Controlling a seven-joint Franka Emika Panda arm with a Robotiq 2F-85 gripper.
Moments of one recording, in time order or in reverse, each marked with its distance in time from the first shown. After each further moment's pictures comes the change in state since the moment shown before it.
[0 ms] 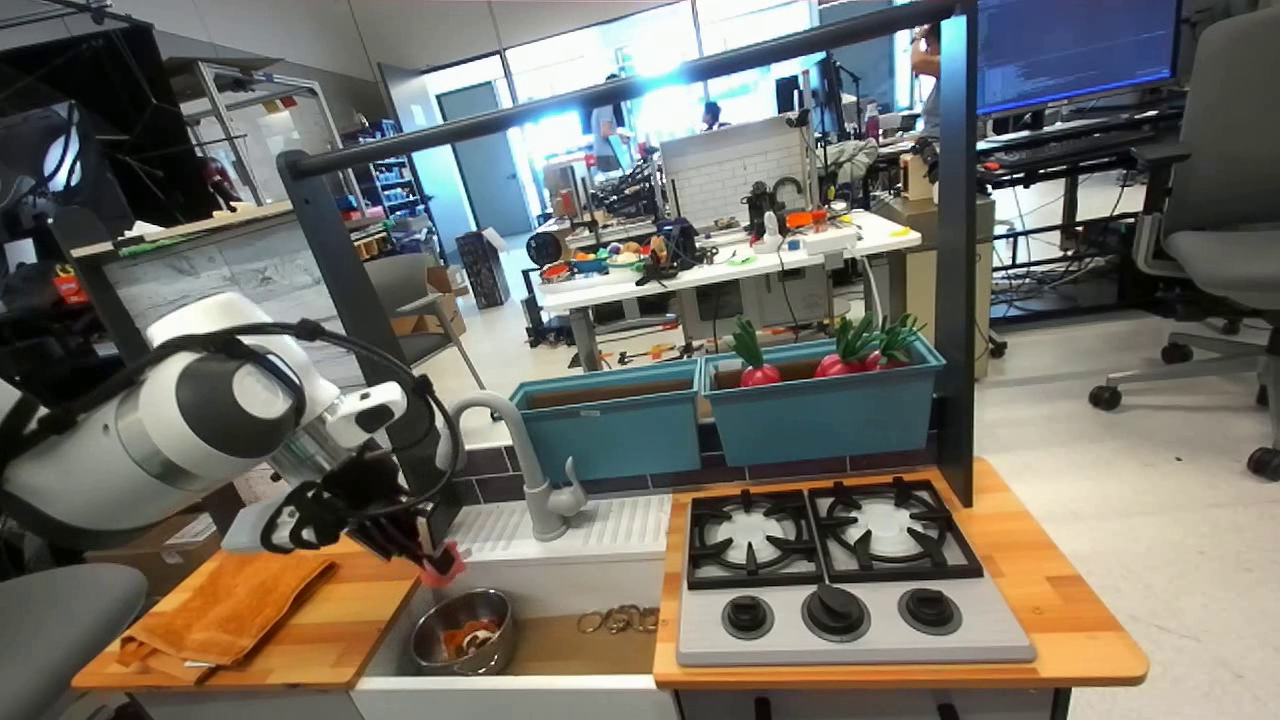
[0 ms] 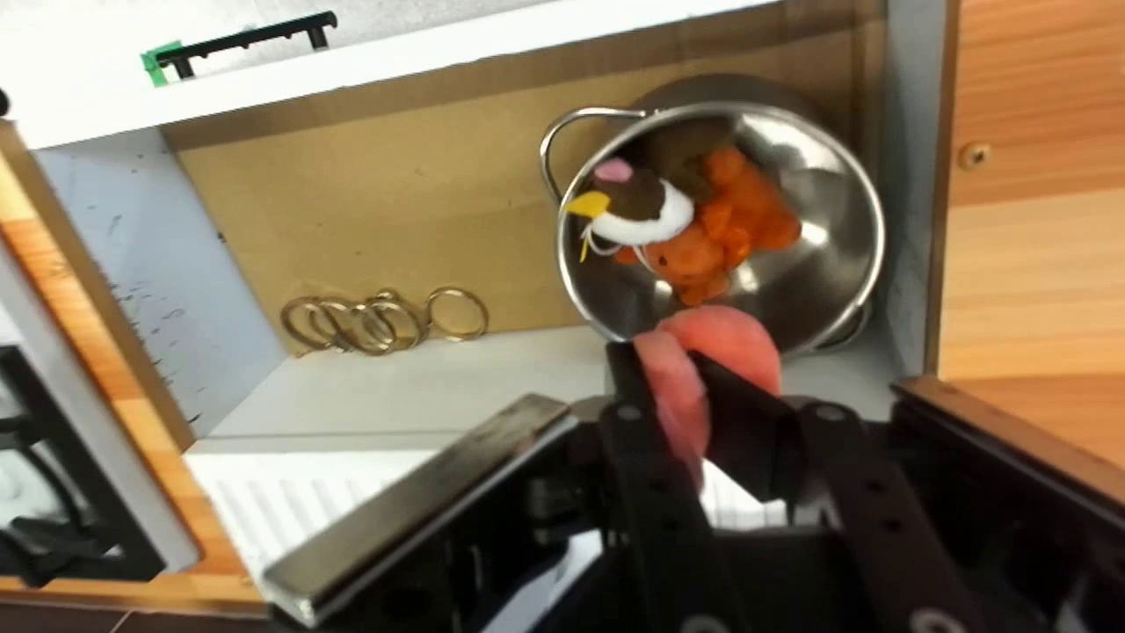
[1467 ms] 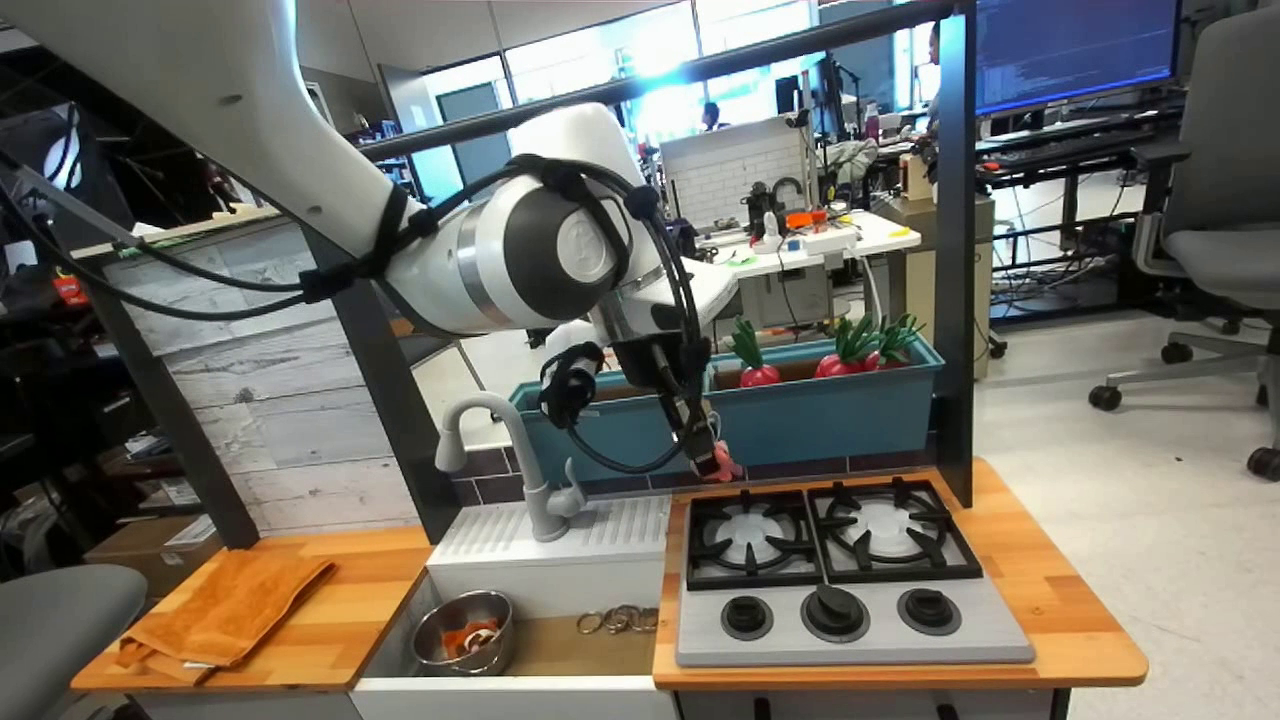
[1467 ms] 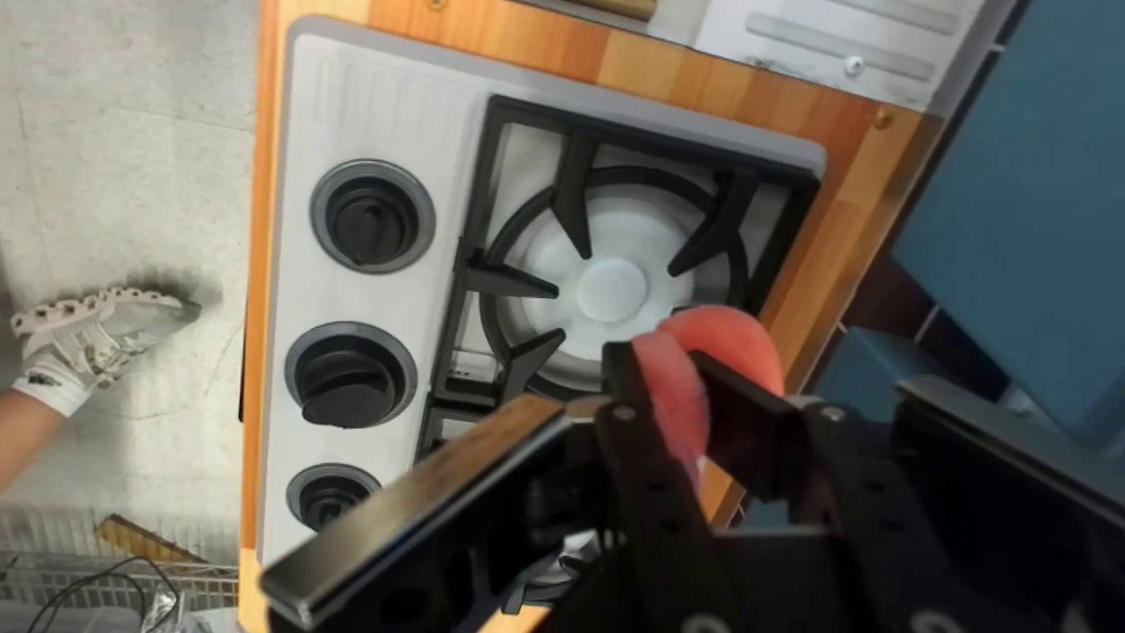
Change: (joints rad) arm -0.536 0.006 0.022 0.294 0.286 -0.199 0.393
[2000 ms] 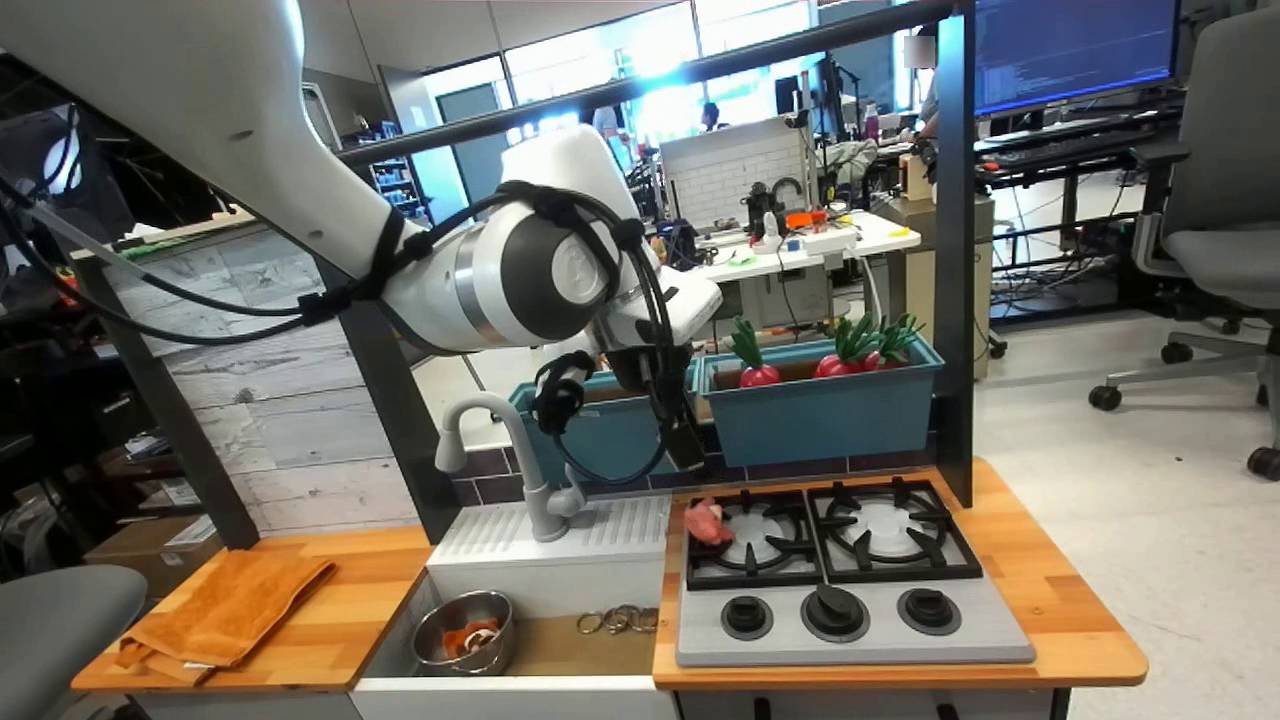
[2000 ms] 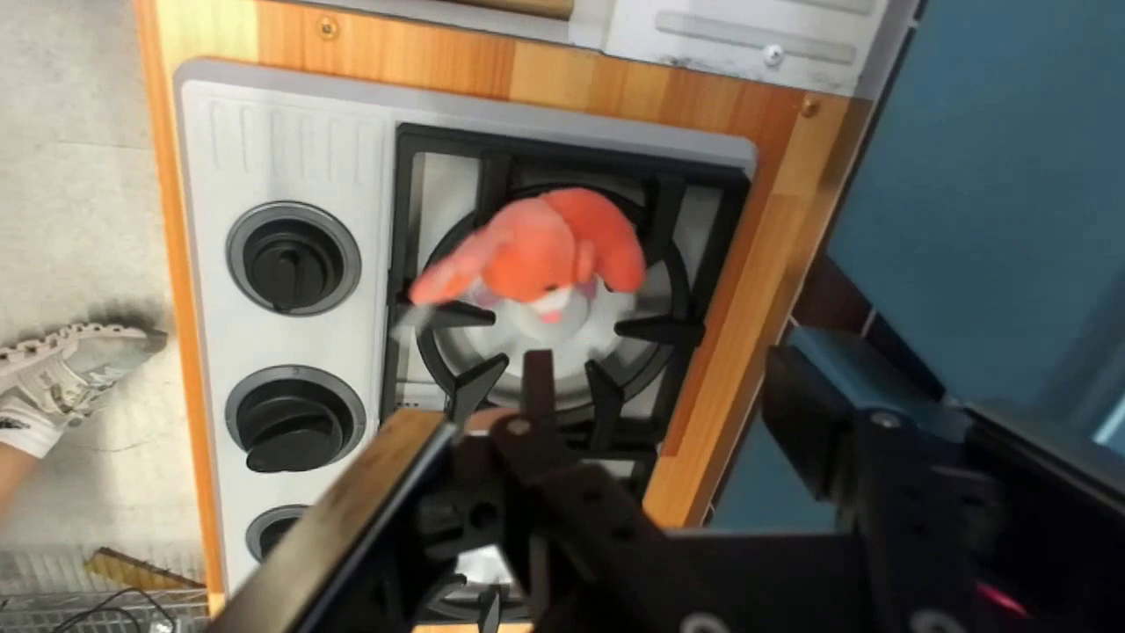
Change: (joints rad) arm 0.004 0.035 0.020 0.028 -0.012 0.060 0.094
